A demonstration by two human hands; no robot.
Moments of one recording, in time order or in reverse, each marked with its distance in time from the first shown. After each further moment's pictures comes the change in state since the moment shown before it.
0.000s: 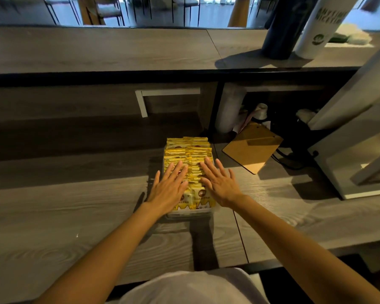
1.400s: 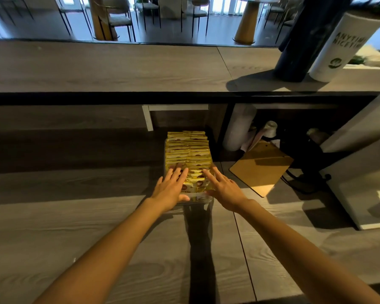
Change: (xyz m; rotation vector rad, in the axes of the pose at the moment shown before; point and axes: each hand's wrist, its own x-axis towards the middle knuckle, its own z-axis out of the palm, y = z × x) left_hand 0.054 -0.019 -0.038 0.037 -0.087 -0.022; right_hand 0.057 0.015 -0.020 0.018 -0.011 -0.072
